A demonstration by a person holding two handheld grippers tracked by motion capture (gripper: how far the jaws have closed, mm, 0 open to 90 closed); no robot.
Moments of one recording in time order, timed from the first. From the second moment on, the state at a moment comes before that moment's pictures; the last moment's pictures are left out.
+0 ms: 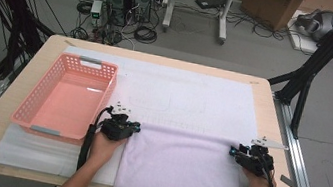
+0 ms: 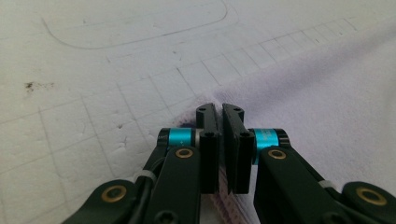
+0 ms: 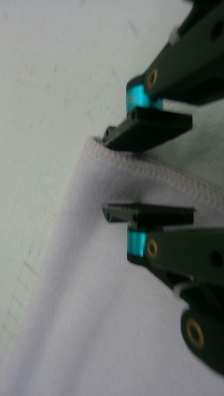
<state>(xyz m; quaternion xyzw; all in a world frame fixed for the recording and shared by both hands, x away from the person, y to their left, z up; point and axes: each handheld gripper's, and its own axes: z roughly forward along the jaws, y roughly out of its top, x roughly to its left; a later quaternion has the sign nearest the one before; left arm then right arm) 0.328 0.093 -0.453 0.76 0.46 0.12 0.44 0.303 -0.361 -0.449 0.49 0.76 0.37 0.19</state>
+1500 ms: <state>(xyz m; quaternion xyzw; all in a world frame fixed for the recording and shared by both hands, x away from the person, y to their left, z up) 0.457 0.094 -0.386 0.71 0.46 0.21 0.49 0.425 -0.357 -0.397 0.48 0.73 0.39 0.28</state>
